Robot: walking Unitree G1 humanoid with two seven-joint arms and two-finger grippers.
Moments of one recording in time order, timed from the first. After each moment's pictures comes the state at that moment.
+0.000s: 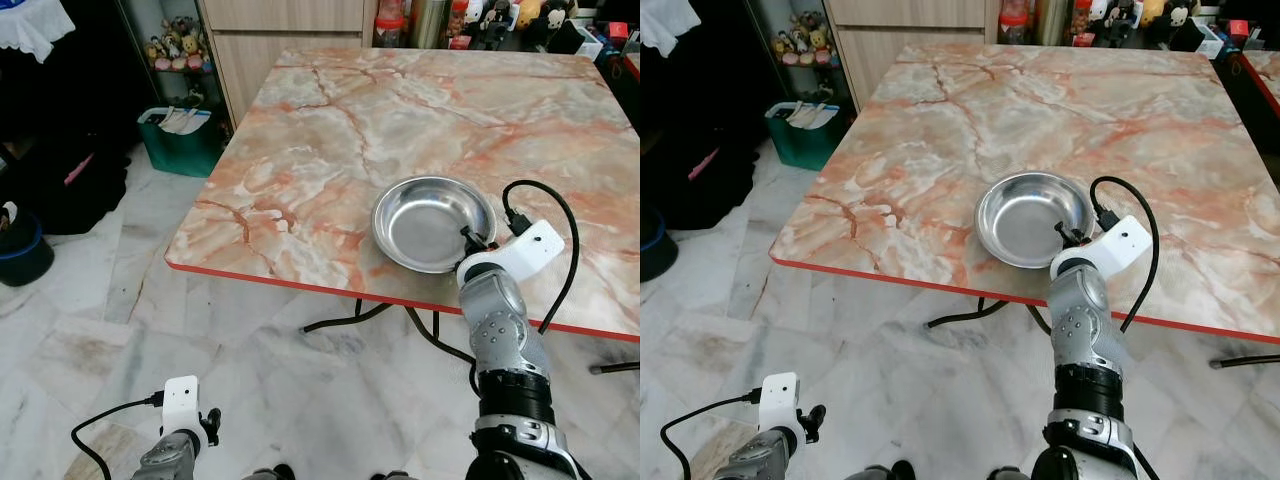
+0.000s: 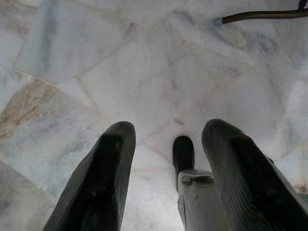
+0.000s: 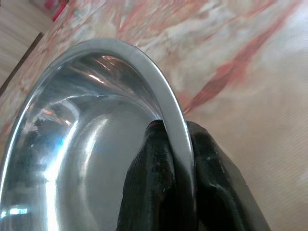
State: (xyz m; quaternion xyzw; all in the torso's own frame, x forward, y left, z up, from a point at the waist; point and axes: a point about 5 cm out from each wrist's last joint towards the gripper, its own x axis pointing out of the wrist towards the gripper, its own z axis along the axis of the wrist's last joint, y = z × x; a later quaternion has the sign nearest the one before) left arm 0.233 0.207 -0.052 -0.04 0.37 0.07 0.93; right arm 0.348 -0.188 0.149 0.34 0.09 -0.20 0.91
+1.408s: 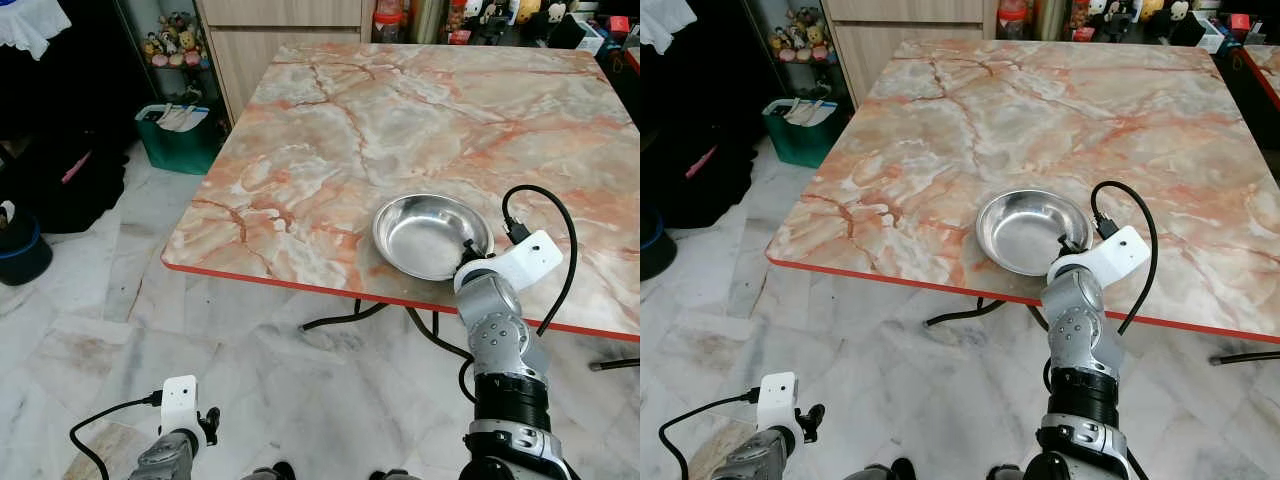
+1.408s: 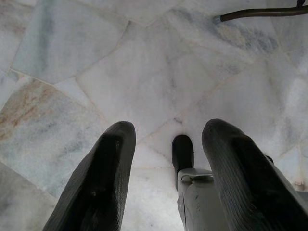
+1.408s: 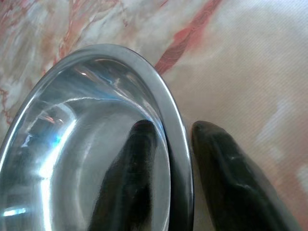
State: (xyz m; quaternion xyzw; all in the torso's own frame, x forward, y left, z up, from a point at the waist) left arm 0.233 0.208 -0.051 -0.04 0.37 0.06 0.93; right arm 0.341 -0.183 0.139 0.35 0.14 -0.24 0.89
